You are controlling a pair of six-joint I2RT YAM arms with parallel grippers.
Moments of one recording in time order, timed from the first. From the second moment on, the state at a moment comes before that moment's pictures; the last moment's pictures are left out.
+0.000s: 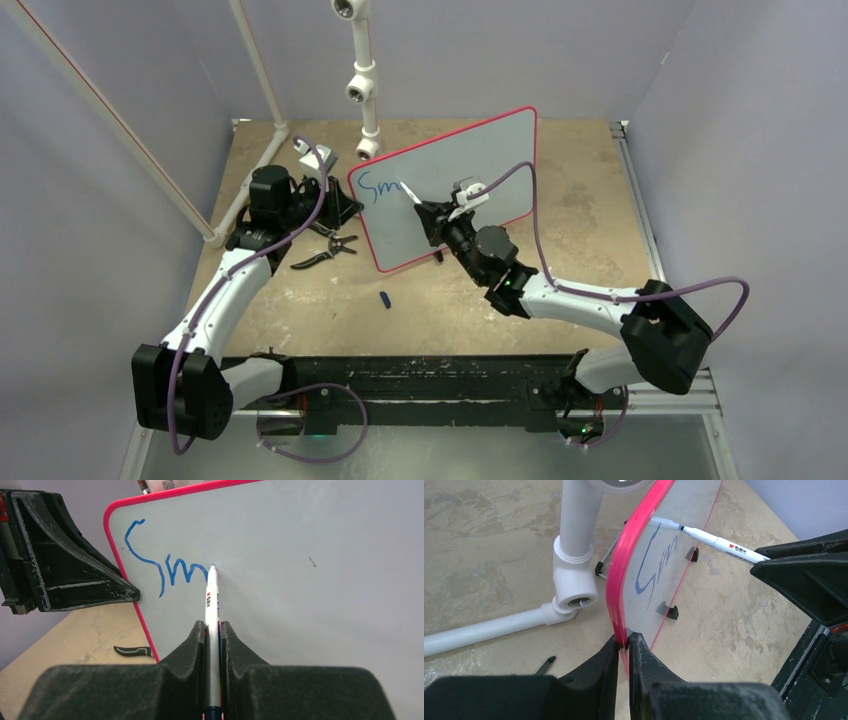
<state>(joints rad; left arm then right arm) -0.16 1.16 0.88 -0.10 0.59 -0.09 0.90 1.39 0.72 0.78 0.34 0.20</state>
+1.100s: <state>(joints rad) -0.16 1.16 0.88 -0.10 0.59 -0.09 0.93 1.32 0.68 0.76 0.37 0.21</state>
